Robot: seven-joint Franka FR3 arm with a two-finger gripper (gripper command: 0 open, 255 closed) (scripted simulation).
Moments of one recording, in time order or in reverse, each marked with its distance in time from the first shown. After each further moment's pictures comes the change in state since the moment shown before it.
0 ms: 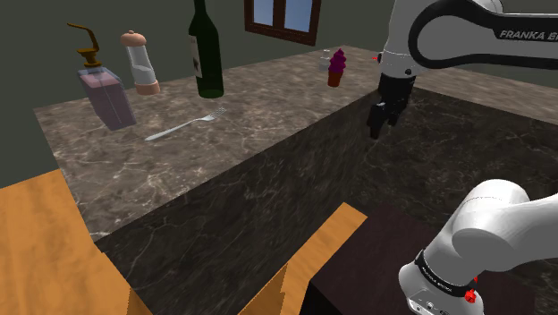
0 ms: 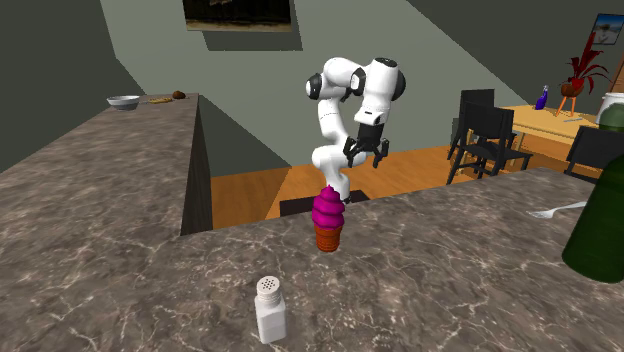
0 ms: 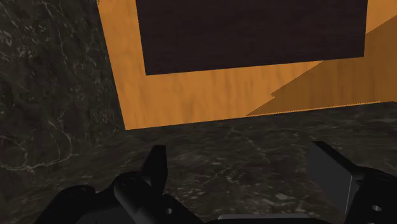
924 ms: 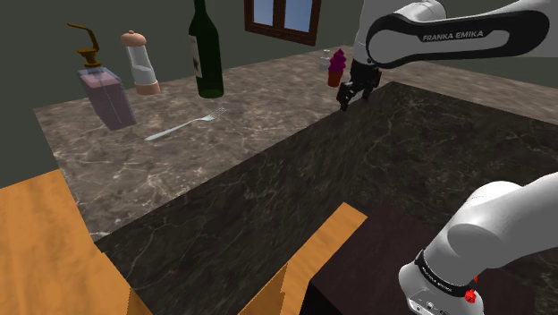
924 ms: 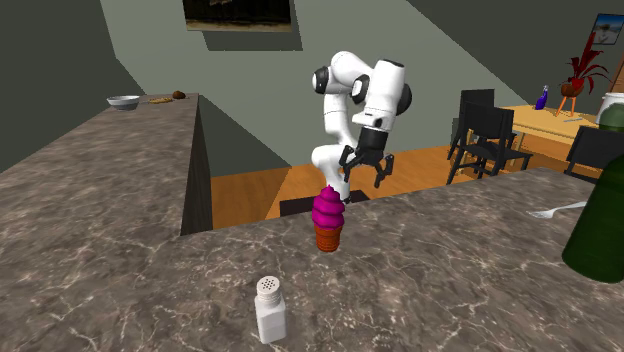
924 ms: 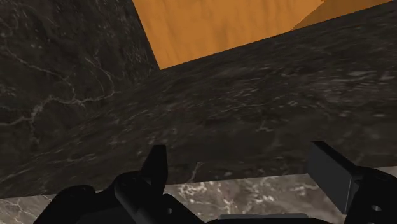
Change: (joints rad) arm -0.095 0.294 -0.006 0.159 -0.143 0.347 0.116
